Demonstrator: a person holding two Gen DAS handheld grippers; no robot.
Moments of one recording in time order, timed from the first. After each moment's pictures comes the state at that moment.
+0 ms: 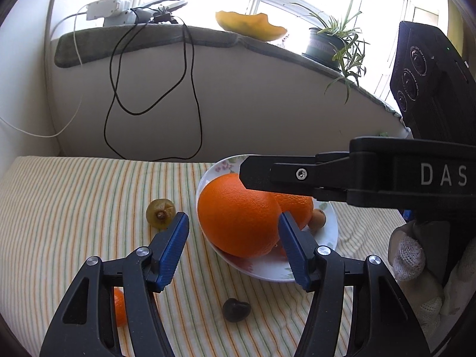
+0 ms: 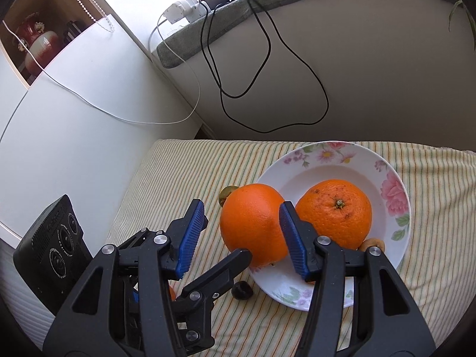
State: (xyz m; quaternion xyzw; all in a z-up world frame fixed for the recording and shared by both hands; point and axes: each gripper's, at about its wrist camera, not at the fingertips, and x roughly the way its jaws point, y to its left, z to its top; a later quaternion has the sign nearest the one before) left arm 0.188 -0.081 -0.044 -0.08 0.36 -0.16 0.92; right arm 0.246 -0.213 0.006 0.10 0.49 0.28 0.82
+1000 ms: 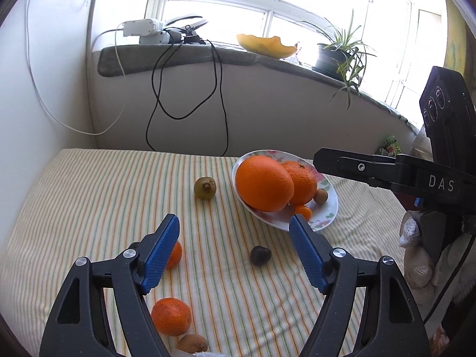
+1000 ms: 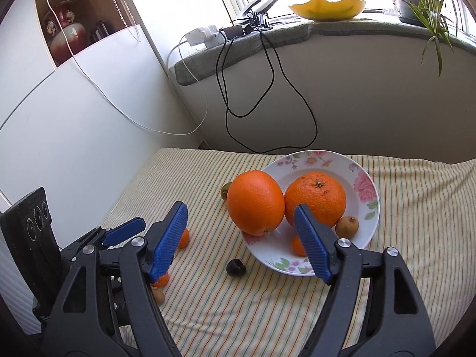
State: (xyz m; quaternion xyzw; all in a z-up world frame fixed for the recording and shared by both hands) left arm 0.114 -0.047 -0.025 -0.07 0.33 -0.11 0.93; right arm 0.175 -0.230 0.032 0.06 0.40 0.27 0.87
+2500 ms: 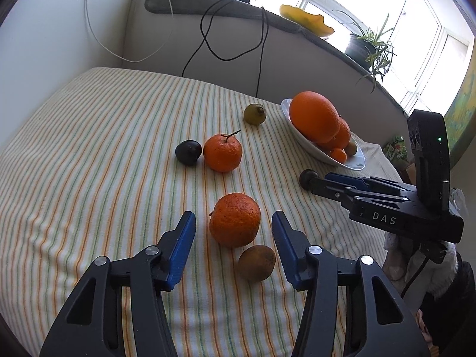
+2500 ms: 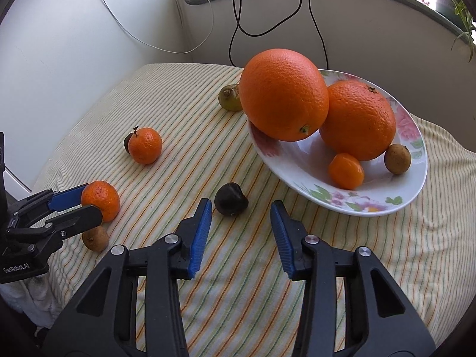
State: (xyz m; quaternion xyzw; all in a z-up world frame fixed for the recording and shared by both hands) left arm 0.072 0.010 -0.091 -0.15 0.39 -0.10 0.90; right arm 0.150 -0.177 -0.062 -0.08 0.47 0.25 0.84
